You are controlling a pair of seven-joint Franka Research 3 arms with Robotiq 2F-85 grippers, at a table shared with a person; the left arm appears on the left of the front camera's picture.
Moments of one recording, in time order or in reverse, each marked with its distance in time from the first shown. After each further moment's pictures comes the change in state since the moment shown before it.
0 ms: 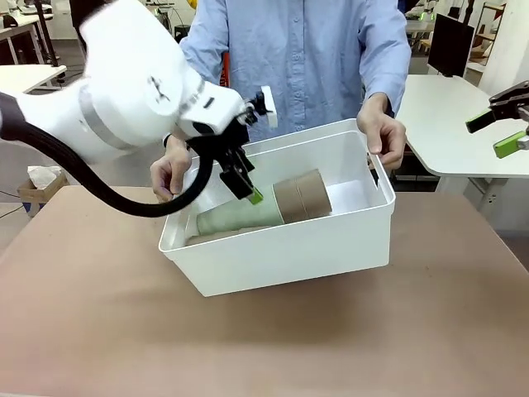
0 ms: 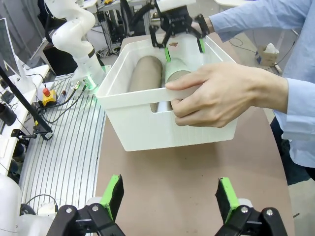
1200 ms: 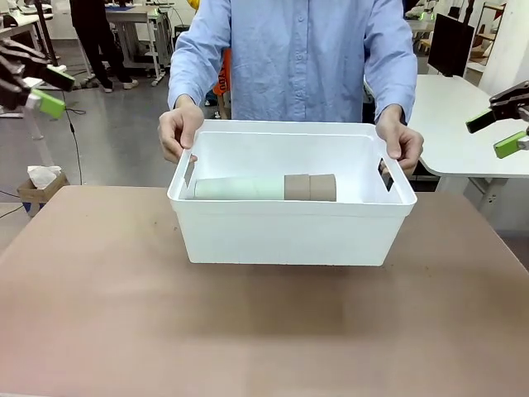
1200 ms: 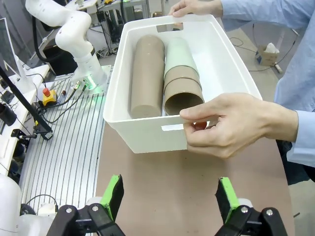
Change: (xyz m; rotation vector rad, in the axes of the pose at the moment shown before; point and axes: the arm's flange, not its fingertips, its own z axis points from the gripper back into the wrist) left arm -0.197 0.008 0.264 0.039 -0.352 0.106; right arm 0.000 0.000 0.000 0.001 0.001 -0.002
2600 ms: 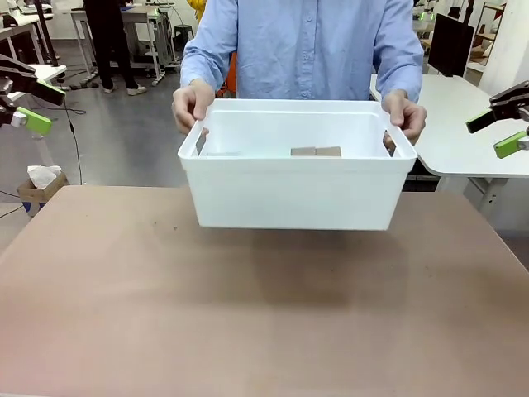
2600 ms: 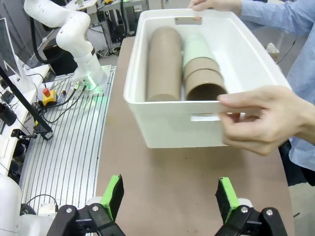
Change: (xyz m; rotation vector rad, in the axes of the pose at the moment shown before) left arm -0.014 -0.009 0.004 -0.017 0.002 -0.029; right arm 0.000 0.000 0.000 0.000 0.000 0.000
